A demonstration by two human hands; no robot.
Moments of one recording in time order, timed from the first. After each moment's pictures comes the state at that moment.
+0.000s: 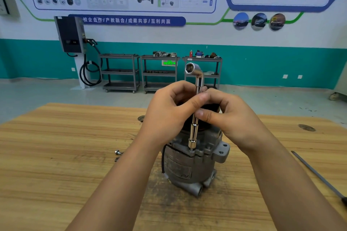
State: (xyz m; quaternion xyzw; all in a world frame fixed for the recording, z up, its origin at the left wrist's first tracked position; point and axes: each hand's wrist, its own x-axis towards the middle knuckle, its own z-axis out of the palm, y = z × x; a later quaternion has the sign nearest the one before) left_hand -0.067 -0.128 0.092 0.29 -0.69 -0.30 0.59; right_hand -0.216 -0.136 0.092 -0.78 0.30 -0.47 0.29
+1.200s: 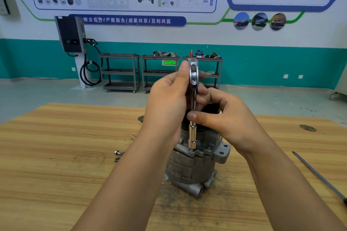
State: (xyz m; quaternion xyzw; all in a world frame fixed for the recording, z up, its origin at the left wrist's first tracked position) left_hand -0.085 -0.115 0.115 0.27 -0.51 -0.46 0.67; right_hand -0.210 -0.137 0.089 -0.75 0.34 -0.49 0.29
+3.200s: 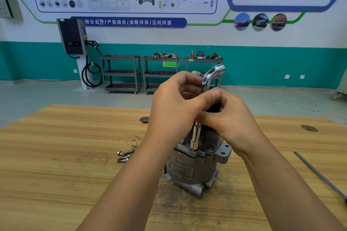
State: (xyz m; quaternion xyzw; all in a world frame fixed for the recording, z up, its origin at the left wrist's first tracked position) left_hand -0.079 -0.115 0.107 0.36 -0.65 -0.22 0.63; right_hand -0.203 -0.134 0.088 -0.71 0.39 -0.53 0.25
